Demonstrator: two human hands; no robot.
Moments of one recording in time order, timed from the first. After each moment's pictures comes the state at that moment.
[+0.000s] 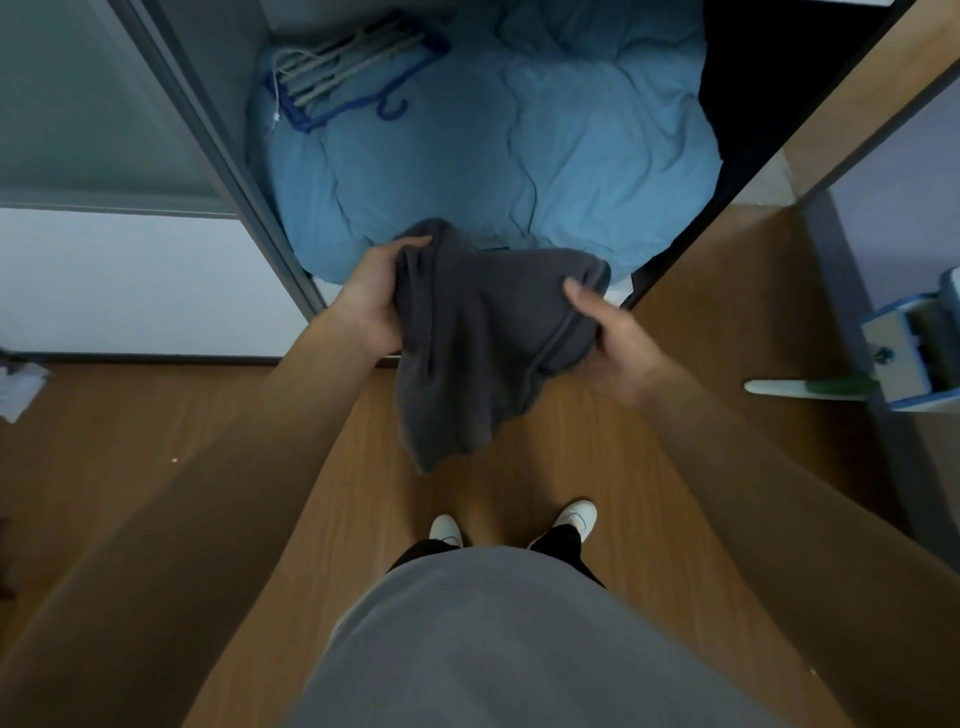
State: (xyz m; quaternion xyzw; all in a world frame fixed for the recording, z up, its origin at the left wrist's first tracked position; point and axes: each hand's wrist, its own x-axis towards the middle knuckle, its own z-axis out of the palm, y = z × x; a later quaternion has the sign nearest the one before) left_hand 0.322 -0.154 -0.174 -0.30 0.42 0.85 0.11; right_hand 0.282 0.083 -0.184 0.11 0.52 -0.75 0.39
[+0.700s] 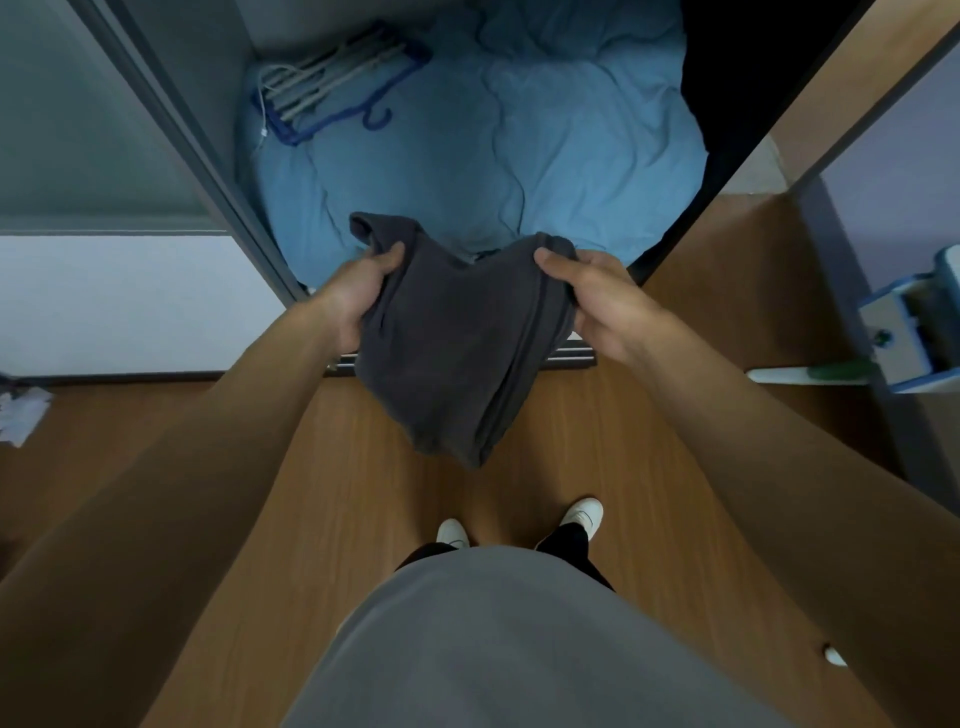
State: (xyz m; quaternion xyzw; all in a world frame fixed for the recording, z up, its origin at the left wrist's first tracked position) left_hand 0.313 -0.176 -0.181 -0.32 0.56 0.75 0.13; right_hand 0.255 0.062 -0.164 0.07 0.64 -0.70 0.30
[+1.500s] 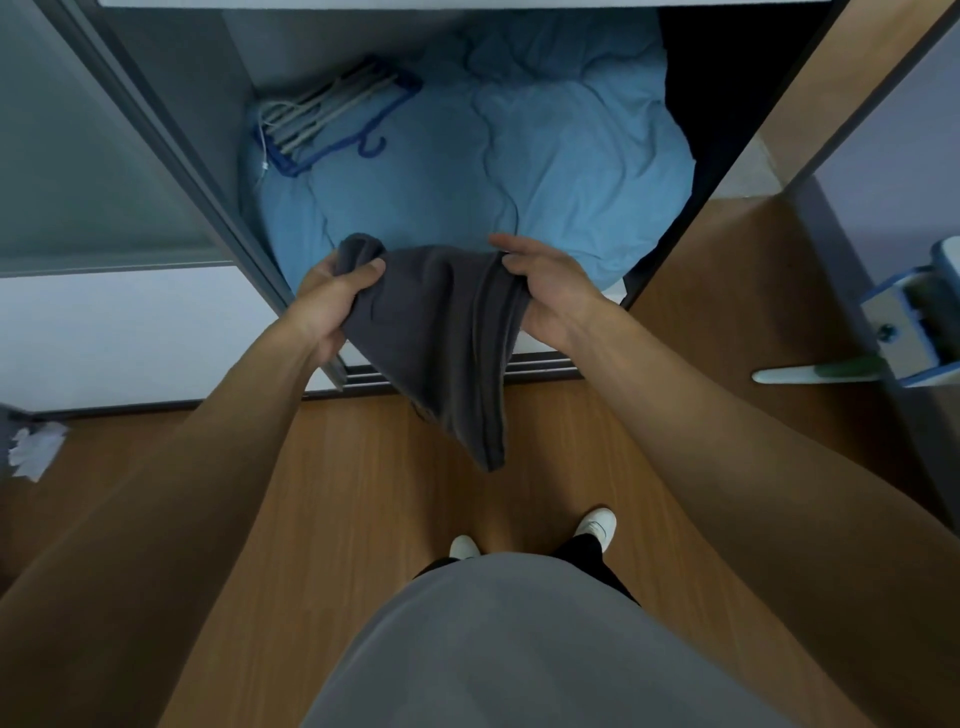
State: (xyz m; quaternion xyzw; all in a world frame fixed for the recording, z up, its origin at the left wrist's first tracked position) left_hand 0.307 -0.208 -0.197 -0.25 0.60 0.76 0.01; right_hand 0.256 0.016 -0.149 0.15 0.57 -0.76 0.27
